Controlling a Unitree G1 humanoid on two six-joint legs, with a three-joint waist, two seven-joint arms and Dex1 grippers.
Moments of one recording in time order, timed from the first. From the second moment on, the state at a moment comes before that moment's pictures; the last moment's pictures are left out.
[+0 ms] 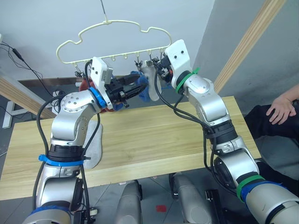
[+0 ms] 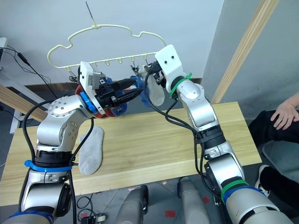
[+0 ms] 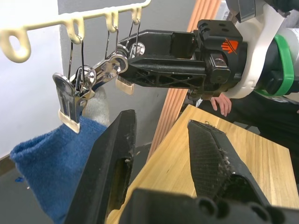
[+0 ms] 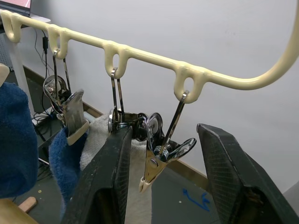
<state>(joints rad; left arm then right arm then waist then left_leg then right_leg) -0.67 0.54 0.06 0.01 -0.40 0.36 -0.86 -1.01 -0.12 0.16 0.28 -0.02 0.38 0.30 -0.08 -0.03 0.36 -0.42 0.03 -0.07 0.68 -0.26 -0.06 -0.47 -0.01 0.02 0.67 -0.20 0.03</state>
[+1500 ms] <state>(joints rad) -0.72 0.54 0.07 0.07 -0.39 0.33 -0.84 -1.00 -0.10 0.08 0.30 0.07 0.46 0.31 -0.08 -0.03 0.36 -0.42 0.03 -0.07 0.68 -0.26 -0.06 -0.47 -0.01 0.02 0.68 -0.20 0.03</state>
